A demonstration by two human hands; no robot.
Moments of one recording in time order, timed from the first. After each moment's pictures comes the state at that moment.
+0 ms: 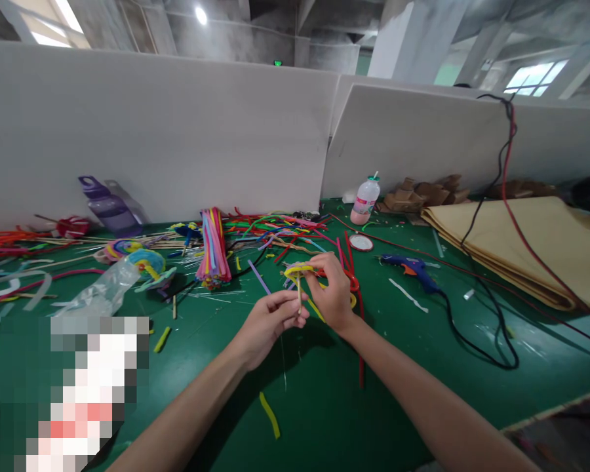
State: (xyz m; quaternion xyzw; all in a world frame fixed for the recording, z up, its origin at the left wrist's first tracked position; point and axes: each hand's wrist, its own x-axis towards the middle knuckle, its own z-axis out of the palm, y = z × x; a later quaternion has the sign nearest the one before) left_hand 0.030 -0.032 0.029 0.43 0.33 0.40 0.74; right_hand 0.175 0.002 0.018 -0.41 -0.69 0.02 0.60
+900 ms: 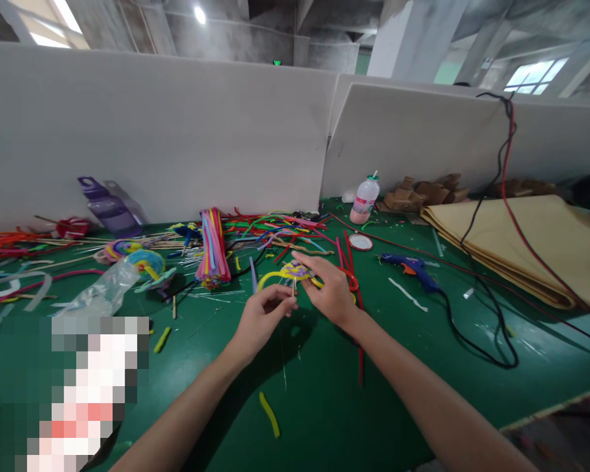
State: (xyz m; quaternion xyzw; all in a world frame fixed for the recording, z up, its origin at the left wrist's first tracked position) left_hand 0.022 -0.018 0.018 0.61 0.42 0.44 0.50; right_hand 0.185 0.003 0.028 -0.38 -0.78 0.10 0.49
